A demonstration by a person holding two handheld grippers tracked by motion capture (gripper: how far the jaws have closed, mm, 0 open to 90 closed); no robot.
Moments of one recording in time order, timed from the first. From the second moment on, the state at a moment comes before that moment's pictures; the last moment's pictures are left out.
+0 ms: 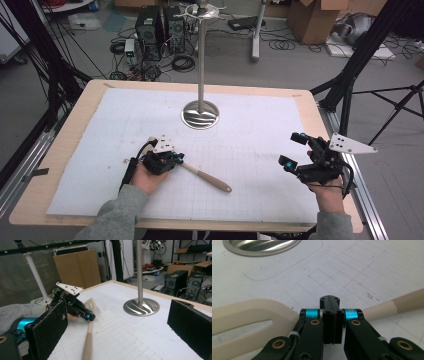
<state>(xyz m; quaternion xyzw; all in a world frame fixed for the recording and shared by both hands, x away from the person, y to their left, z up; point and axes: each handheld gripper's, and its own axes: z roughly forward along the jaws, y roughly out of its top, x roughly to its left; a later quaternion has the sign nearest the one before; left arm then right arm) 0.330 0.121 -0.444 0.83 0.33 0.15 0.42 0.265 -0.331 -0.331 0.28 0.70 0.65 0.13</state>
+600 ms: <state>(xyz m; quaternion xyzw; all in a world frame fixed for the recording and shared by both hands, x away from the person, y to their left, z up) 0.330 0.140 -0.447 0.83 0.35 0.16 0.41 0.269 -0.329 -0.332 0.28 0.70 0.65 0.13</state>
